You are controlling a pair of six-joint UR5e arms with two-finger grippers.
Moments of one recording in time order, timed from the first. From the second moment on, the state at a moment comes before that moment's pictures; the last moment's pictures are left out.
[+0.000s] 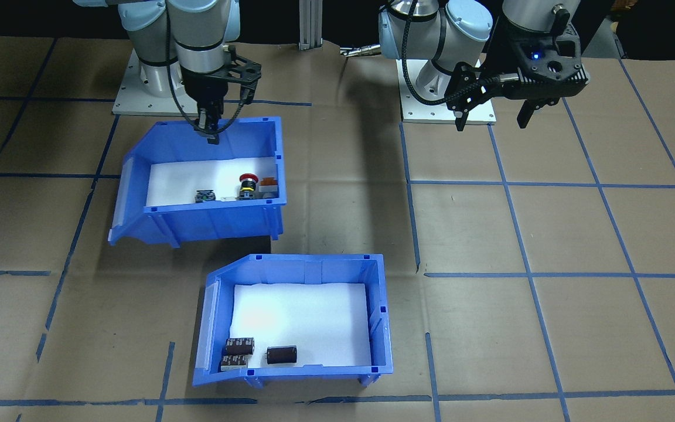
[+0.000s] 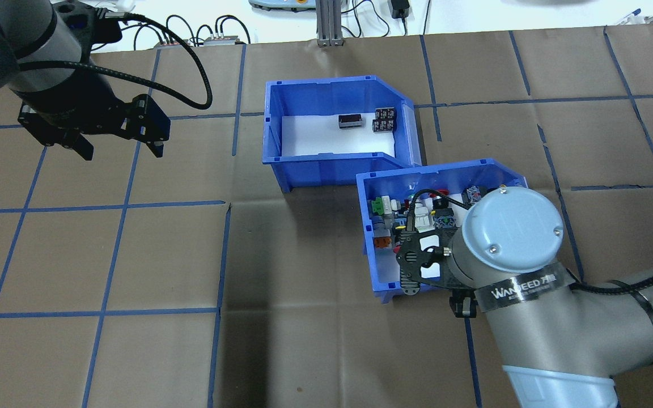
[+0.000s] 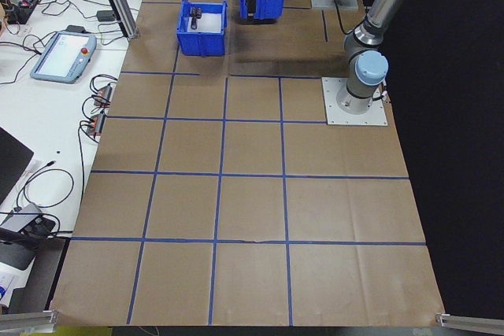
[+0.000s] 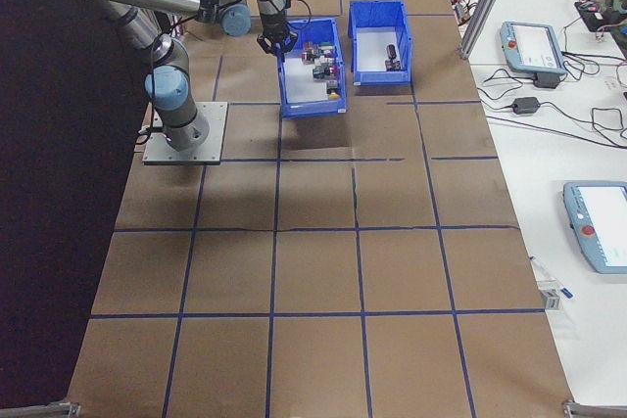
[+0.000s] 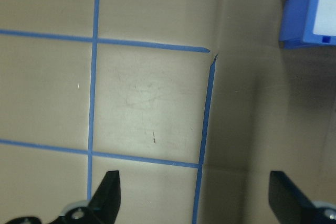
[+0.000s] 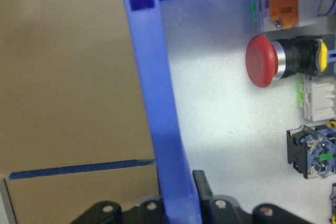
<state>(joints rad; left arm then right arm) -1.55 -1.45 -1.62 -1.57 1.64 0.01 1.84 -1.83 2.25 -2.07 -1.67 -1.22</state>
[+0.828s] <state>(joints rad) -1.56 -1.39 -1.66 -1.59 1.64 0.03 2.09 -1.64 2.12 -2.08 -1.68 -0.96</state>
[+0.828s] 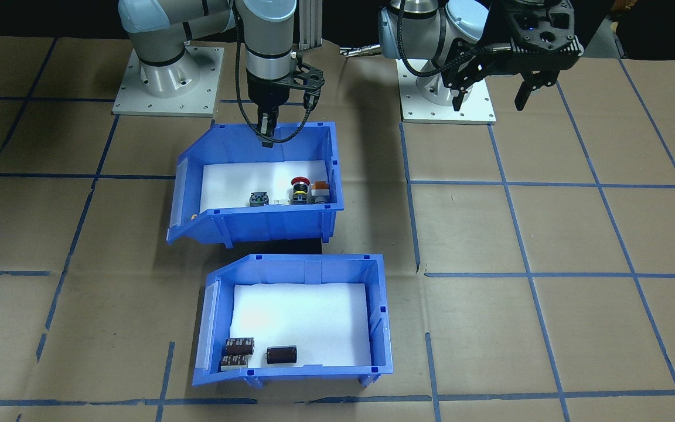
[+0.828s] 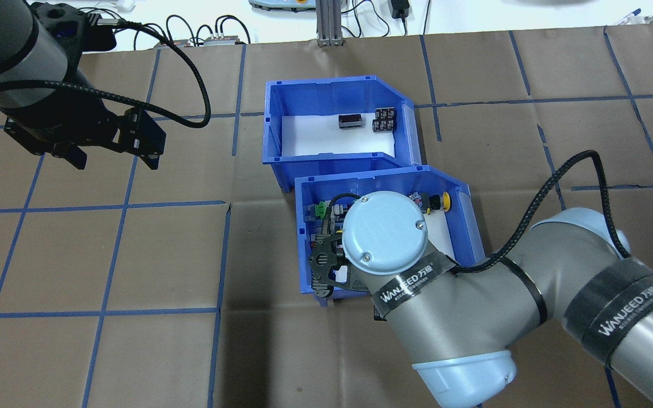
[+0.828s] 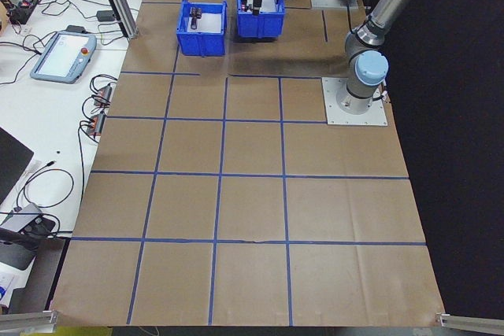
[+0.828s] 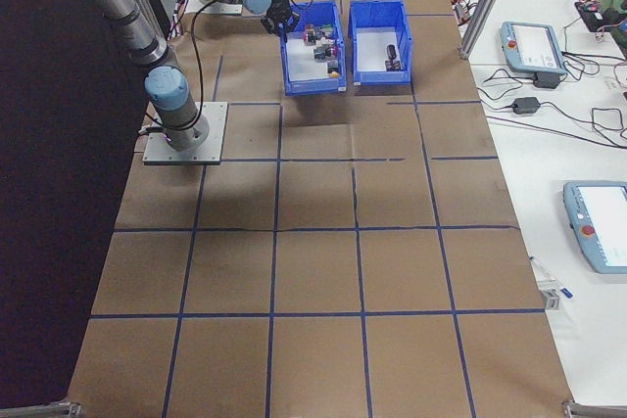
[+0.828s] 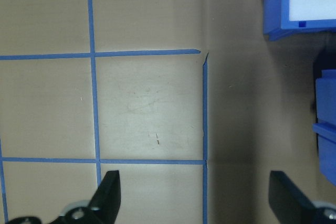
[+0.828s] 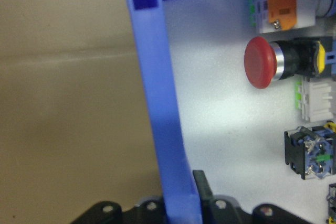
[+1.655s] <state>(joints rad) -1.56 -1.38 -1.68 -1.59 1.64 0.03 2.16 -1.58 2.11 -2.08 -1.67 -0.81</state>
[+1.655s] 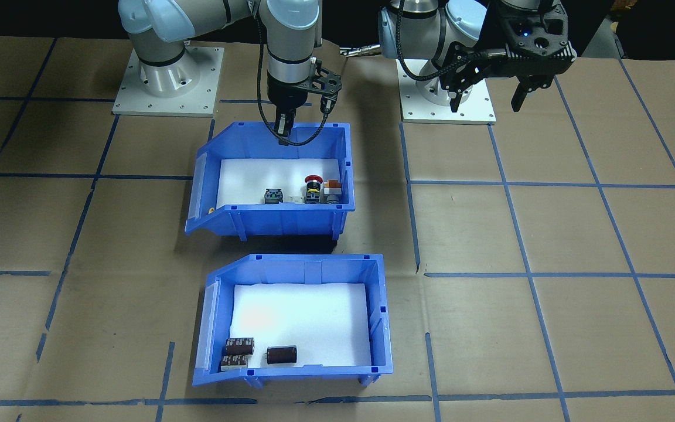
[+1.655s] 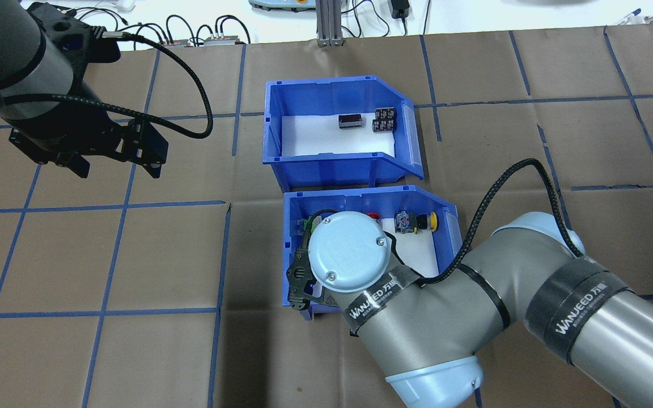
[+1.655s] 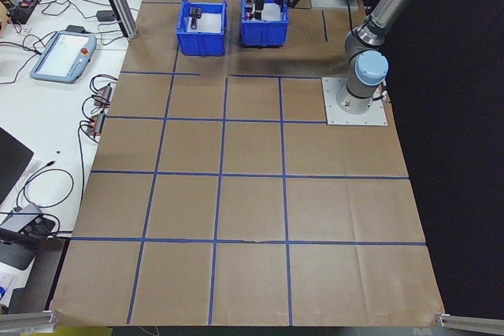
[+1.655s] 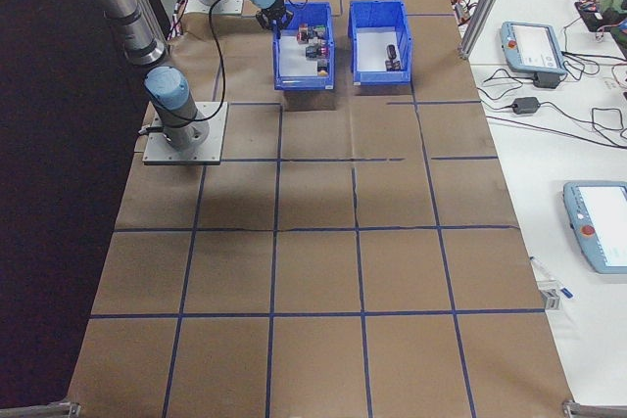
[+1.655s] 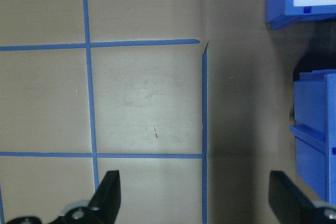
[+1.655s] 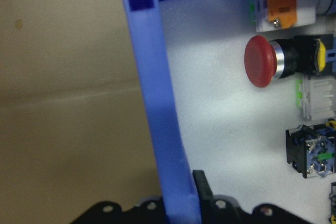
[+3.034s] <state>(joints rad) -1.55 -1.37 -1.68 -1.59 1.66 0.03 2.04 -1.69 1.93 -1.79 -1.68 -0.73</state>
